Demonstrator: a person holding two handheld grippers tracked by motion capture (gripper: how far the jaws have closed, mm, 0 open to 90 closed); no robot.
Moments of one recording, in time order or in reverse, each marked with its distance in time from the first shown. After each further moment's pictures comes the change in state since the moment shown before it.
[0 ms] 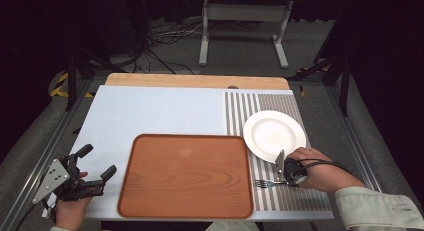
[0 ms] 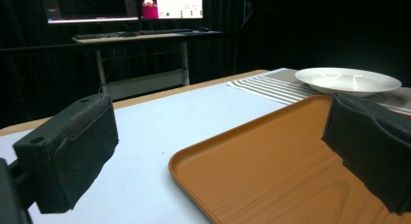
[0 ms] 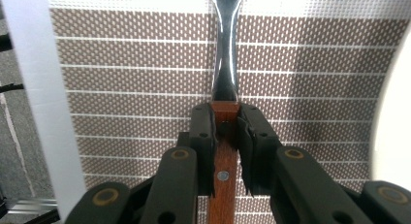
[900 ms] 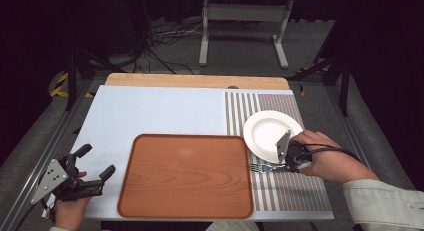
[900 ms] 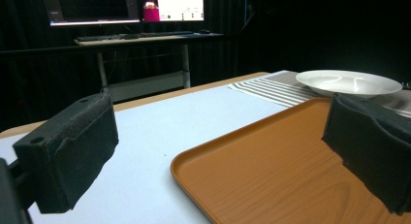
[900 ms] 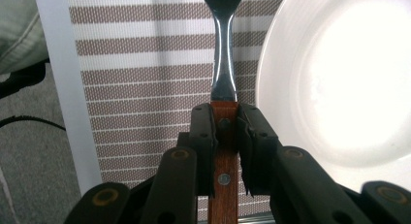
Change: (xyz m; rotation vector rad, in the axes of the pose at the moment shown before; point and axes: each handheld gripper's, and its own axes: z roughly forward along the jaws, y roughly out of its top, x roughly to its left) left arm 0.001 0.001 -0.001 -0.009 0.002 0.004; right arm -0.006 0.008 -0.070 -0.099 -0.101 0.082
